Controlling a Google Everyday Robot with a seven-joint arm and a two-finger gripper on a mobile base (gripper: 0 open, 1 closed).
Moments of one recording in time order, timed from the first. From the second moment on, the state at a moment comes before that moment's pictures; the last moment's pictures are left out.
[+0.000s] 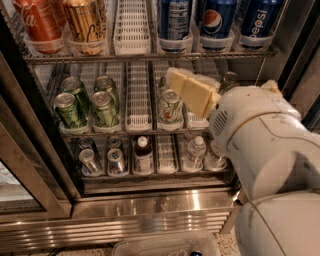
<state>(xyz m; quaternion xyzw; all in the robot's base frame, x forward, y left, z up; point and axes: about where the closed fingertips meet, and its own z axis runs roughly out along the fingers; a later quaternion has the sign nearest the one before) 0.458 -0.113 1.035 0.03 0.73 0.08 0.68</state>
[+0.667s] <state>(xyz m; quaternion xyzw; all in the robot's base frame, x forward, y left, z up) 0.482 -0.095 1.020 0.04 0.70 0.24 0.67</state>
